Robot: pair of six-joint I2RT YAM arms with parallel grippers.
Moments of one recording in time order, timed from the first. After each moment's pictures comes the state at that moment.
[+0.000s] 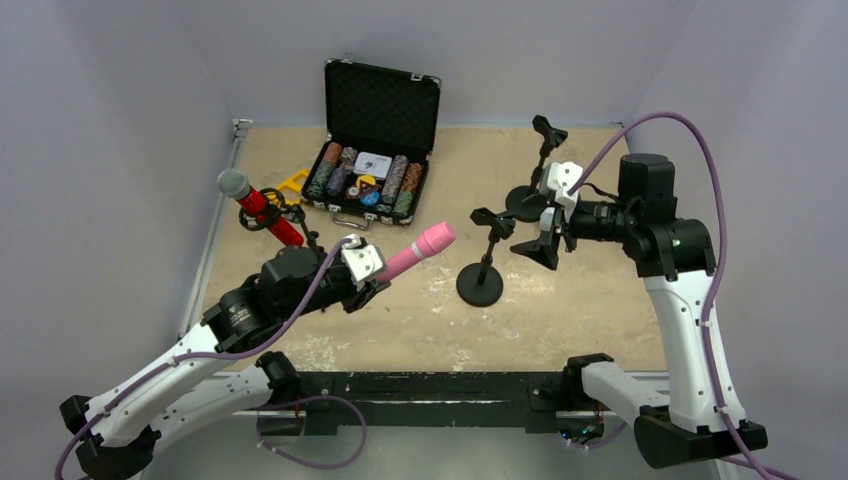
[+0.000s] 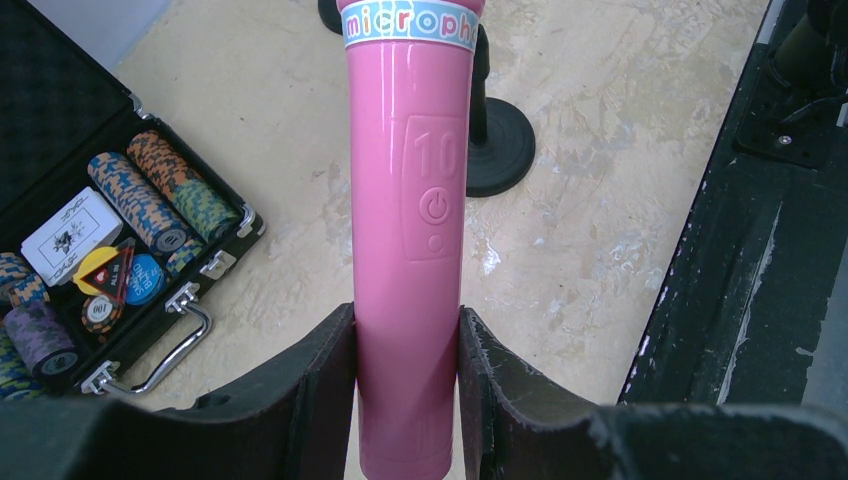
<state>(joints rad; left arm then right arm) -0.88 0.68 0.80 -0.46 0.11 0.21 0.13 1.03 1.42 -1.04 -0.94 -0.74</state>
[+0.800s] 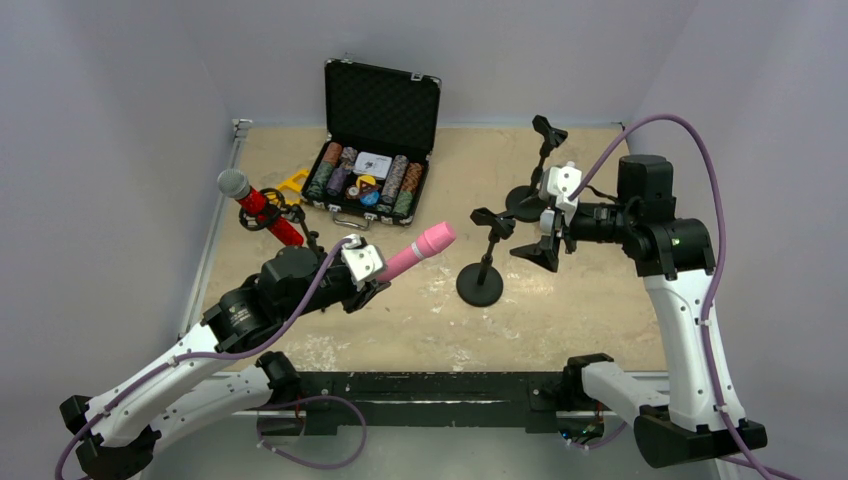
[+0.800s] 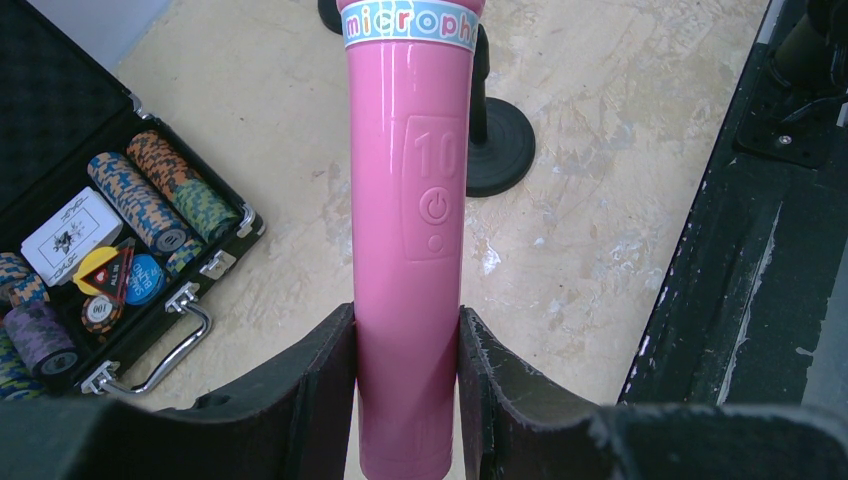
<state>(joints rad) -0.88 0.68 0.80 -0.46 0.11 0.21 0.13 1.03 1.42 -1.07 -0.97 -0.80</state>
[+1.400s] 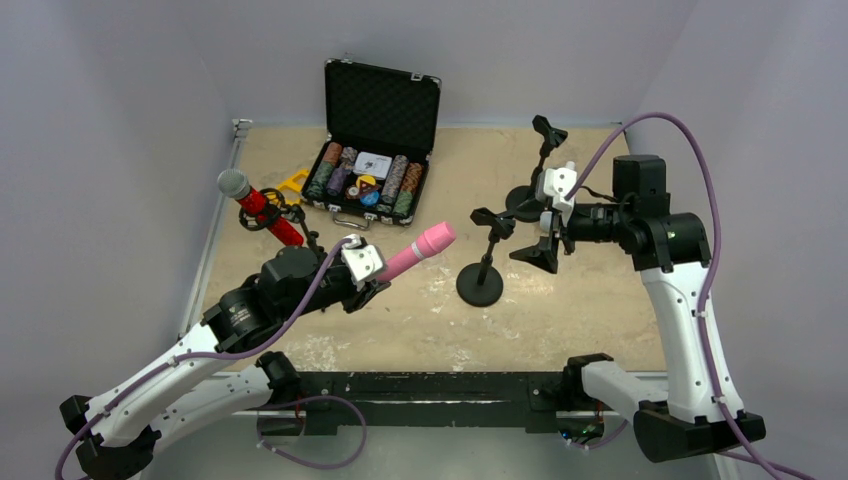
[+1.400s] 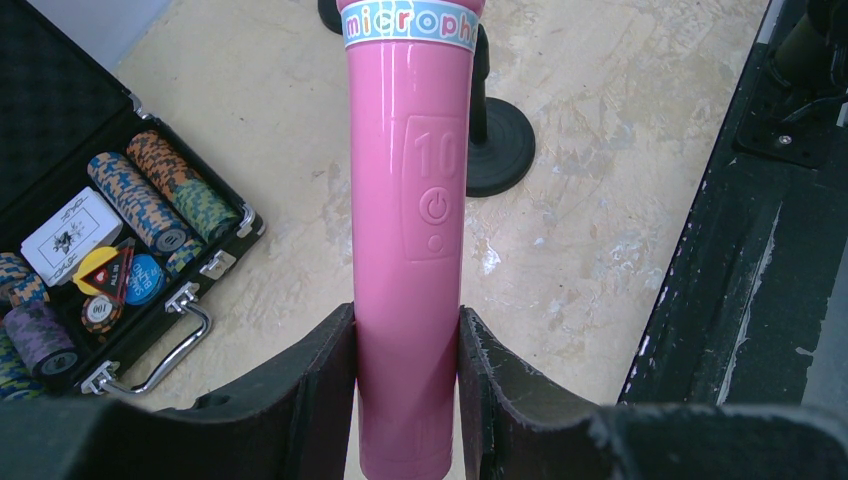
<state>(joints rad) -0.88 0.68 0.80 -0.46 0.11 0.21 0.13 1.05 1.42 -1.11 -0.99 -0.85</state>
